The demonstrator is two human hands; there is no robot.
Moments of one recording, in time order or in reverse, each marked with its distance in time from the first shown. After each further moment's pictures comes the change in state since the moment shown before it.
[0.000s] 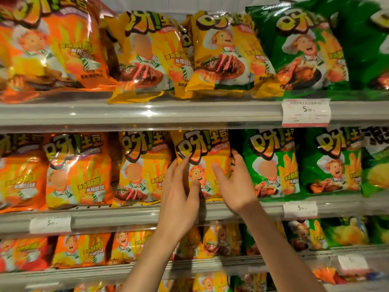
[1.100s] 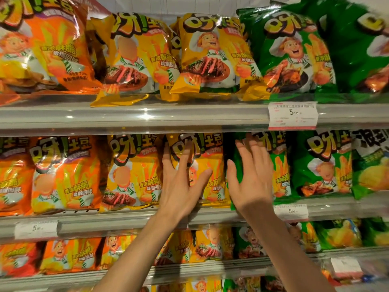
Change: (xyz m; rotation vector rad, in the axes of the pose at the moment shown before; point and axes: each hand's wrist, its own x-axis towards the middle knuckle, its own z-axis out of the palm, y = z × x) left_hand 0.038 -0.009 0.035 0.140 -0.015 0.068; right_hand -0.004 0.009 -0.045 -0.498 0.445 -0.482
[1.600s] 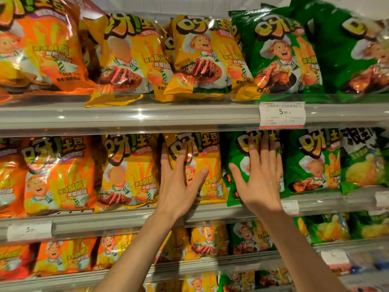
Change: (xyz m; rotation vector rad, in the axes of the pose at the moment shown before) left_hand -0.002 -0.001 0.003 -0.032 -0.048 -0.027; right_hand -0.003 0.034 -0.006 -0.199 -0.179 0.135
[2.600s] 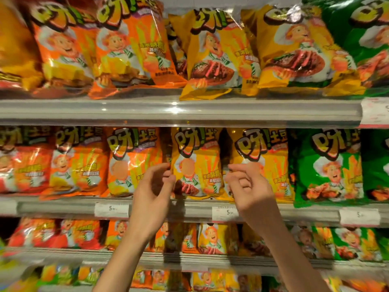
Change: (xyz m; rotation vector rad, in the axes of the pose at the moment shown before) left_hand -0.056 -0.079 -0.164 -0.265 0.215 -0.165; right_hand -0.052 -0.156 0.017 0.818 -0.280 0.069
